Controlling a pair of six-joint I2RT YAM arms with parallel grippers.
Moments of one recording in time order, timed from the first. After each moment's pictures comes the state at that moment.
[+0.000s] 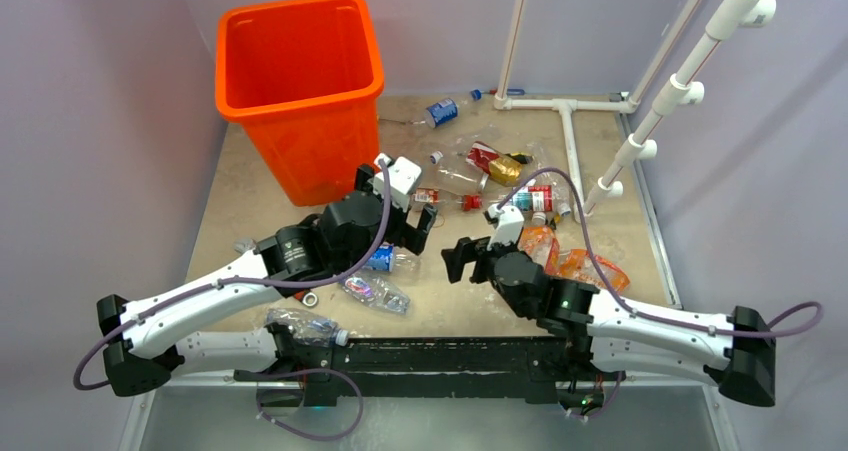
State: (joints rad) left arm -1.10 1.07 1.13 -0.39 -0.46 -0.15; right arm 1.17 0.81 0.51 0.01 0.65 0.52
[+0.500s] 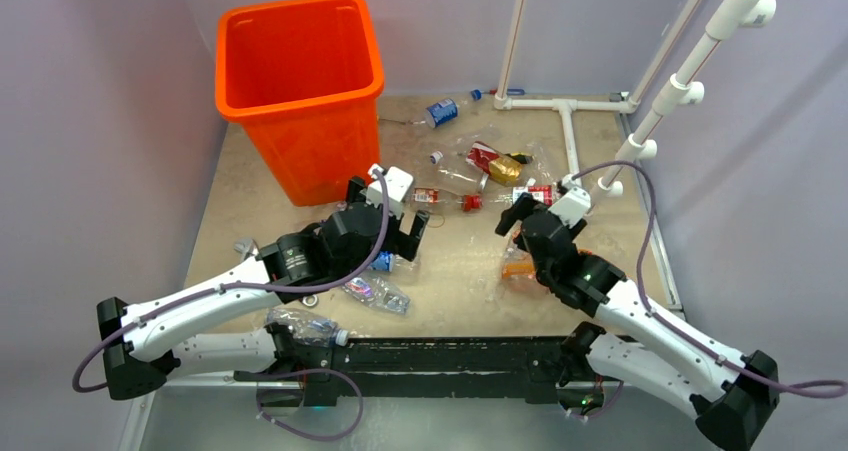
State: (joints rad) left arm -1.10 1.04 1.01 -0.41 -0.55 -0.21; right arm 0.78 0.81 0.61 -0.37 0.73 0.83
